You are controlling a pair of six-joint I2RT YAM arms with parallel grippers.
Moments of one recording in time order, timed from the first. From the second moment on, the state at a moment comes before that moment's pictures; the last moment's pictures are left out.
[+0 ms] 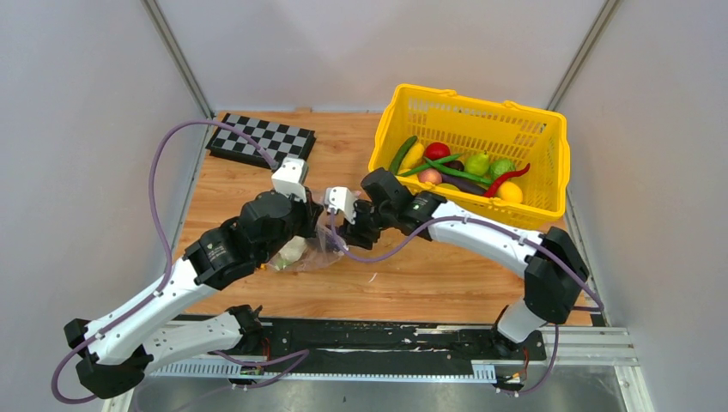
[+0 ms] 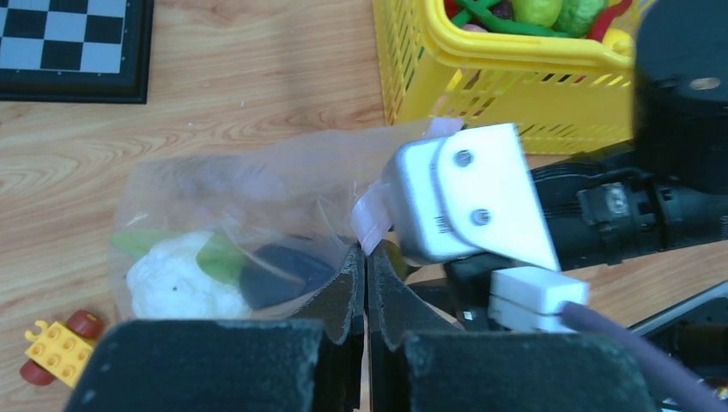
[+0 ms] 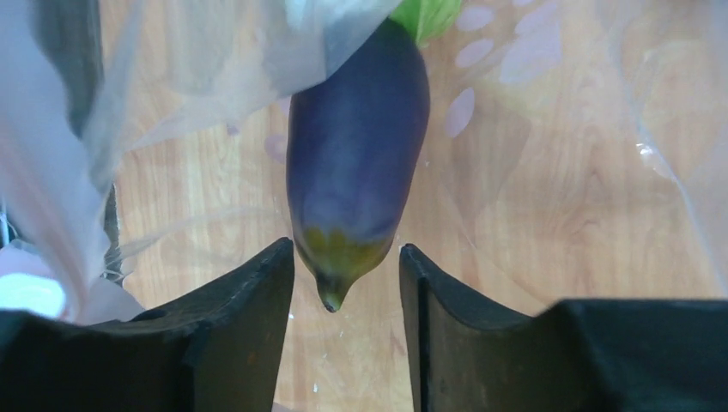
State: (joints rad) left arm -0.93 0.86 1.04 -0.60 -0.44 -0.41; right arm 0.91 1.62 1.26 -0.41 -0.37 -0.46
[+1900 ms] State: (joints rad) left arm -0.93 0.89 1.29 -0.75 -0.47 -0.47; right arm 0.97 1.32 1.43 -0.38 -0.42 -0.22
